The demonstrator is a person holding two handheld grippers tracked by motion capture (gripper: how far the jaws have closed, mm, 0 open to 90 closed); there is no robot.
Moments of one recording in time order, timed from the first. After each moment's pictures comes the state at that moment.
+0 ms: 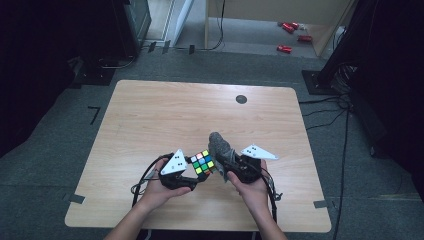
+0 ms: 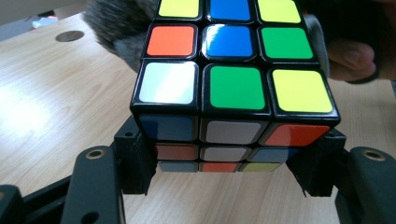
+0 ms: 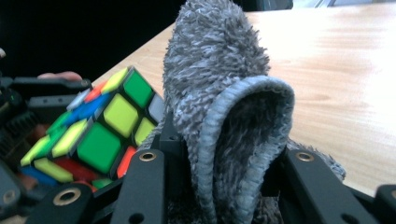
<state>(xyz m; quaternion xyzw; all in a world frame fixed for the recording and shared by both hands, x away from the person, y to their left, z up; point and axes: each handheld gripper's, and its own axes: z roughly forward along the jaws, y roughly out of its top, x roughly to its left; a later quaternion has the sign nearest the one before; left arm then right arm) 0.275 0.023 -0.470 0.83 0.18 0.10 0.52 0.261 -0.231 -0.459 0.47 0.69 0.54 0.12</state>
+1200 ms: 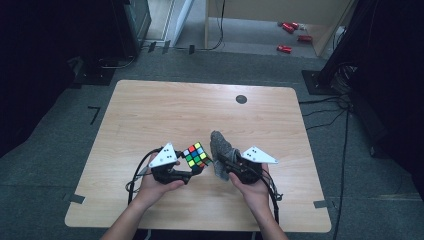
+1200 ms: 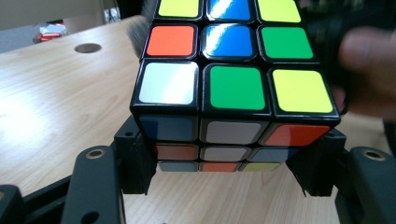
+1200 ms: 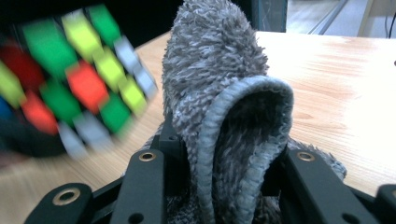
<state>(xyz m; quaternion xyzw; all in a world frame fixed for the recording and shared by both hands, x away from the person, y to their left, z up) 0.287 0.047 -0.458 0.79 0.22 0.08 0.57 0.262 -0.234 -0.472 0.42 0.71 0.54 0.18</state>
